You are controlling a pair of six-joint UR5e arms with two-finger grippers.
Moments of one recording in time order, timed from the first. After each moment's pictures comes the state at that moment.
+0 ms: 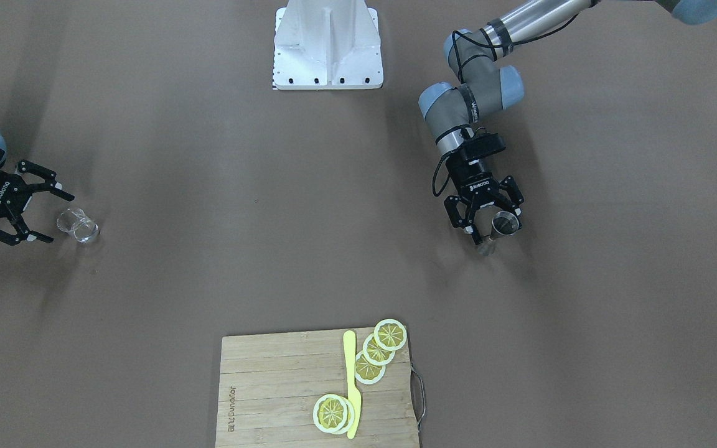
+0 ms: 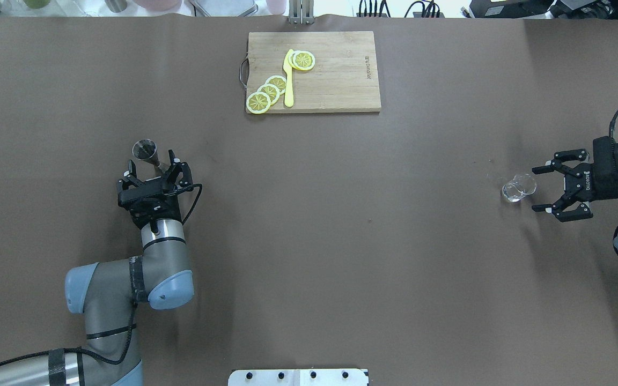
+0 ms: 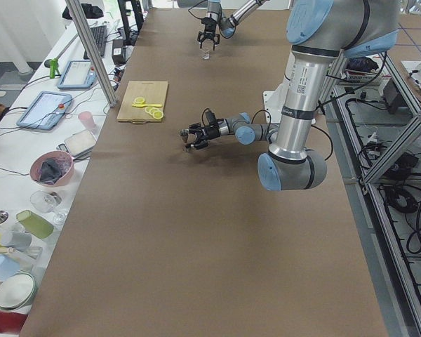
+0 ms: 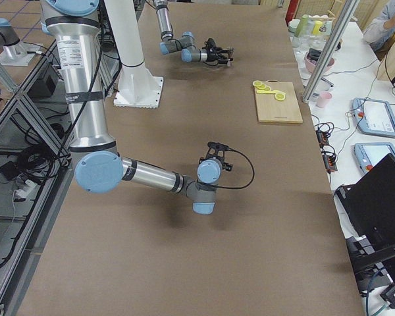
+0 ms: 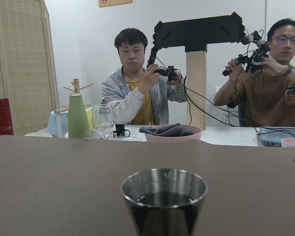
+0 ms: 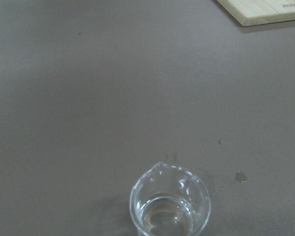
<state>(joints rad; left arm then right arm) -0.29 -1.94 -1.50 -1.71 -0.37 -1.88 1.00 -1.44 1.06 0.23 2.40 0.04</state>
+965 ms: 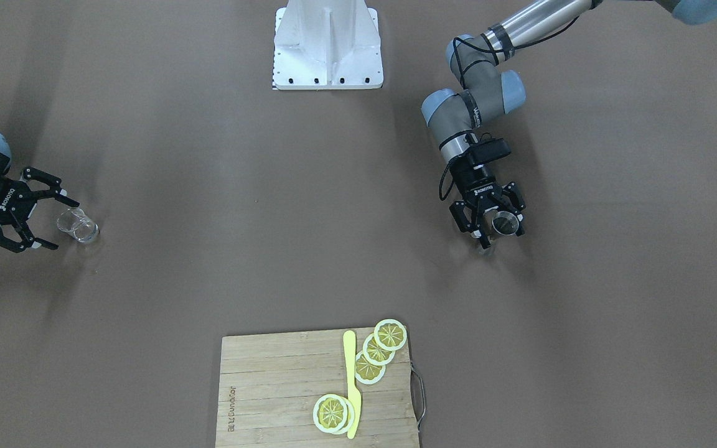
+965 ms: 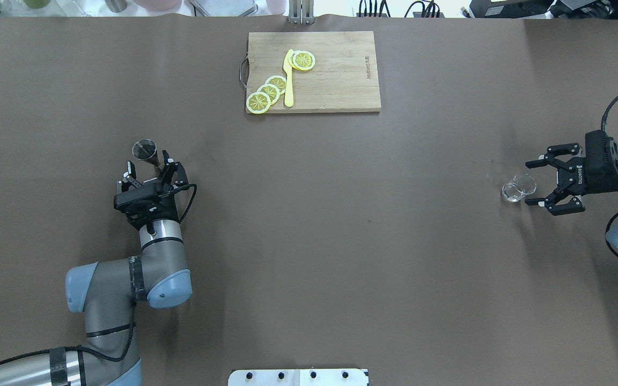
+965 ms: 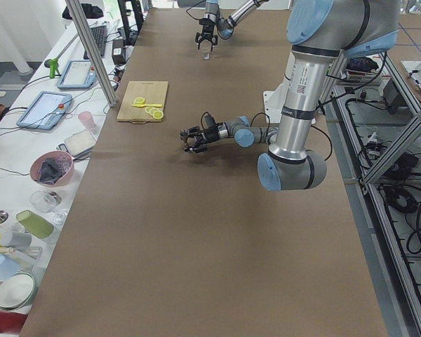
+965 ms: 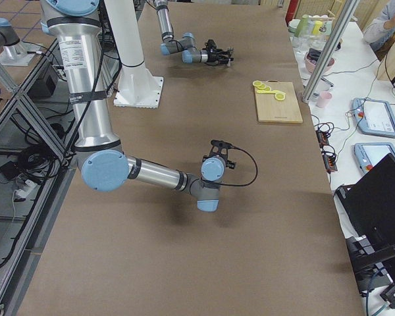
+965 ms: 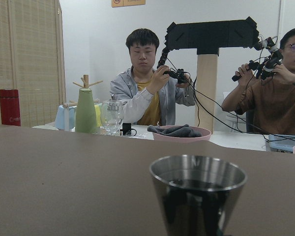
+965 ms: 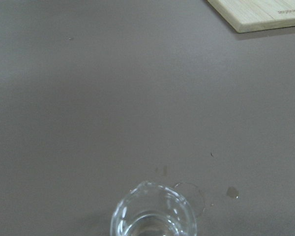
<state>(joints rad) -0.29 -1.94 -1.47 -1.70 -0.37 -1.96 1.00 -1.41 1.05 0.23 2.39 0.04</state>
